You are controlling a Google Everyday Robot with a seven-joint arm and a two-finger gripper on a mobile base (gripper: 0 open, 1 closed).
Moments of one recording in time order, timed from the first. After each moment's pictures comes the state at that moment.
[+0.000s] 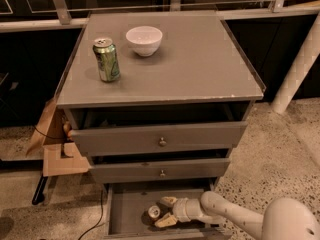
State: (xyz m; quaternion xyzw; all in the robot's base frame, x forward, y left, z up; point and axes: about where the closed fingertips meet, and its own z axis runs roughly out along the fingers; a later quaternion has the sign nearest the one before) arm 0.508 -0.034 0.187 -0.49 0.73 0.33 0.34
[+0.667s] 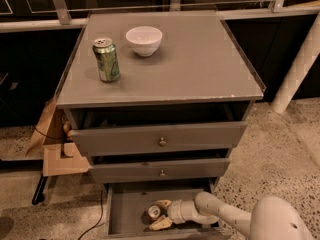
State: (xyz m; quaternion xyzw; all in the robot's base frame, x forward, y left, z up) arm 0.500 -0.006 0.168 -0.49 0.72 0.37 0.33
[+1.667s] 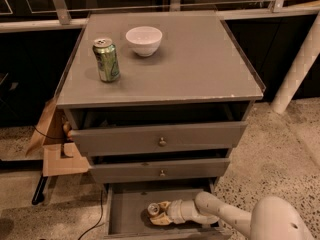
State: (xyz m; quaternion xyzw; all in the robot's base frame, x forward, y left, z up) arm 0.500 -0.006 0.168 -0.49 0.72 0.37 0.33
